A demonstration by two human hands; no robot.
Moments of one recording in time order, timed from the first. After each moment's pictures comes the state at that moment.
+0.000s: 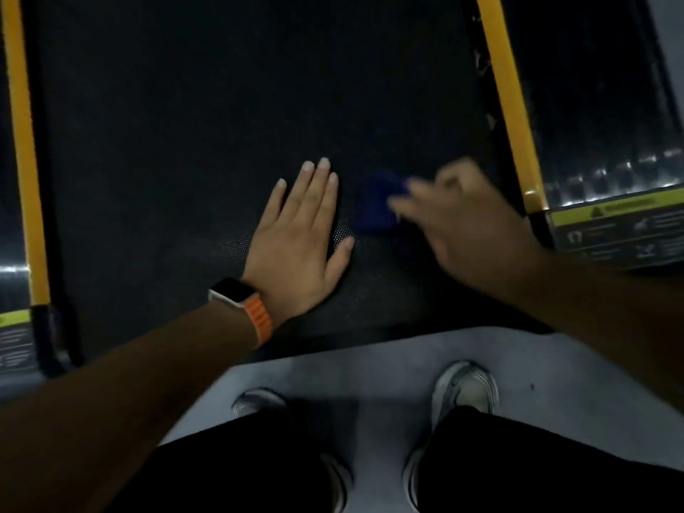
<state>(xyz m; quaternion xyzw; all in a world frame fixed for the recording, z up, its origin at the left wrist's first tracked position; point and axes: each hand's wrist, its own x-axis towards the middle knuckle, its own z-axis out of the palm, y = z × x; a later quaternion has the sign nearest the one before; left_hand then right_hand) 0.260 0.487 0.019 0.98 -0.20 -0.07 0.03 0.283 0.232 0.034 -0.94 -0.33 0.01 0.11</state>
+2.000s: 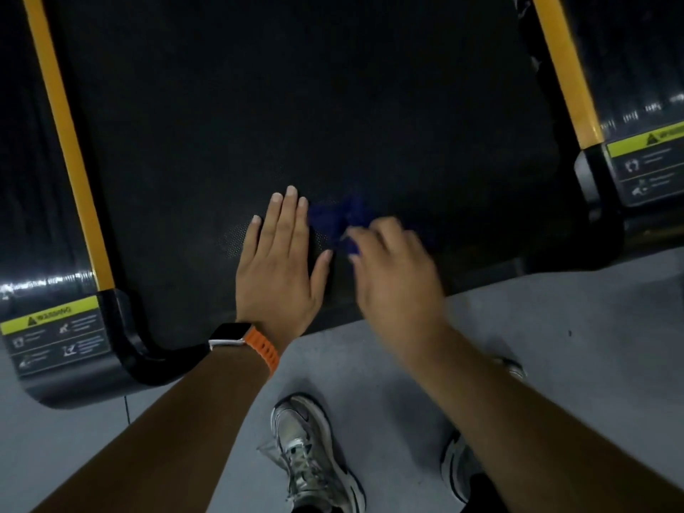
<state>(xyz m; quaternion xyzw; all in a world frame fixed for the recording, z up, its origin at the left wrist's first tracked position) 0.187 0.580 0.014 0.99 -0.13 -0.04 0.03 0.169 0.410 0.046 -0.98 -0.01 0.04 0.19</state>
